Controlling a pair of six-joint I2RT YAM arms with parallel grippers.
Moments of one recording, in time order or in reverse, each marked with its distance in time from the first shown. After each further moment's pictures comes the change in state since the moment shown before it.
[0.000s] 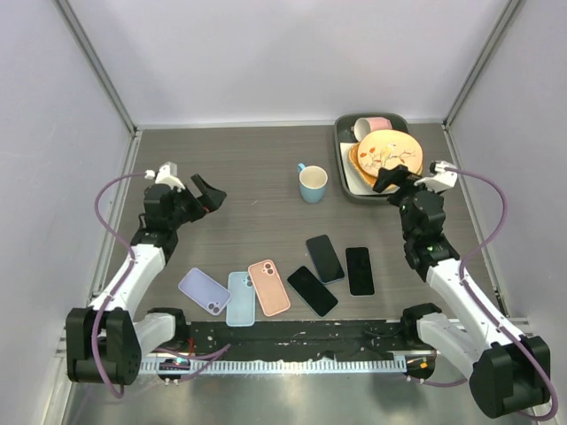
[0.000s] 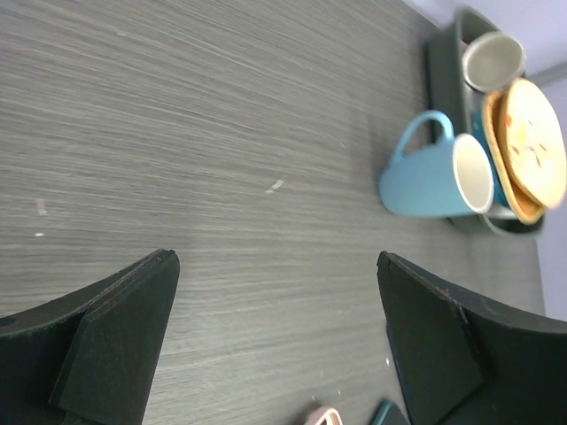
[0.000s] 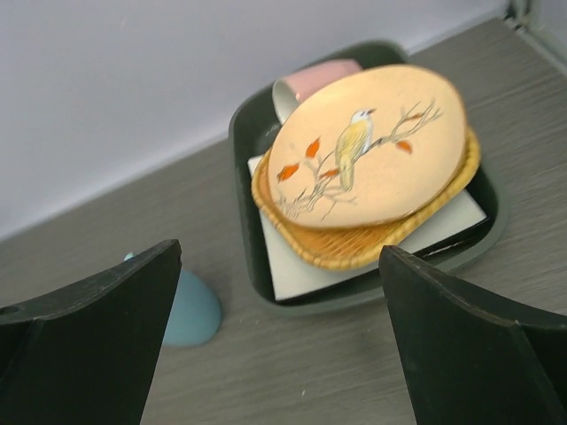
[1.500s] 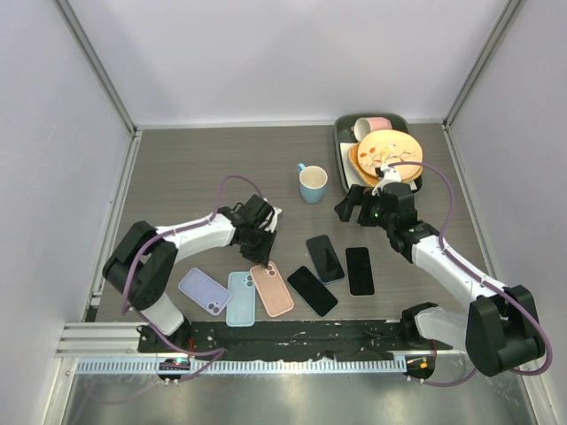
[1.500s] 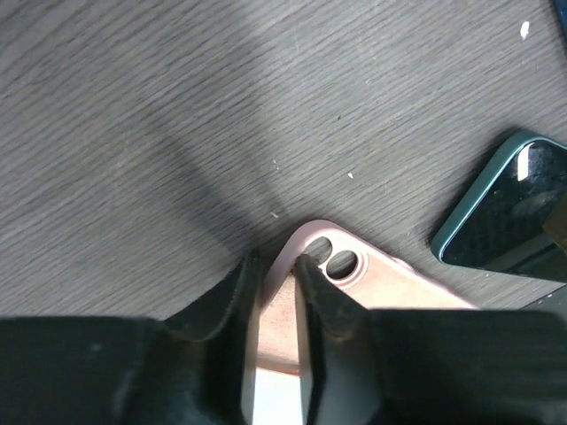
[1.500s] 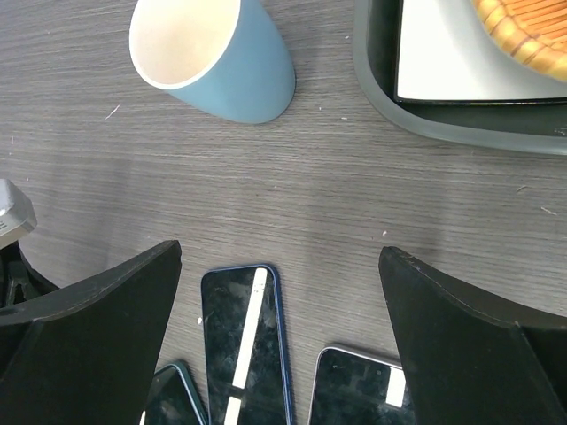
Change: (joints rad) left arm -0.645 0.544 0.328 -0.601 -0.052 0.318; right arm 0.080 0.269 0.089 -0.307 -0.509 -0.006
